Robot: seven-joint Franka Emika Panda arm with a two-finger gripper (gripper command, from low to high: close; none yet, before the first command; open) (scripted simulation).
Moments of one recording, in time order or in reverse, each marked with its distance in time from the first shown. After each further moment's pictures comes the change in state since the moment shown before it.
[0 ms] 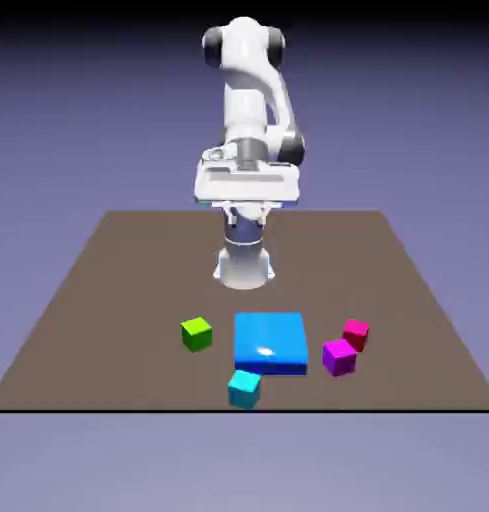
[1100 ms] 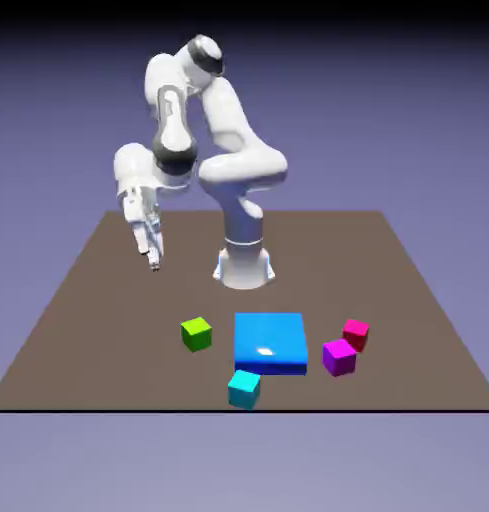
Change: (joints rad) arm 0.450 -0.250 -1.196 -0.077 0.546 -0.026 0.337
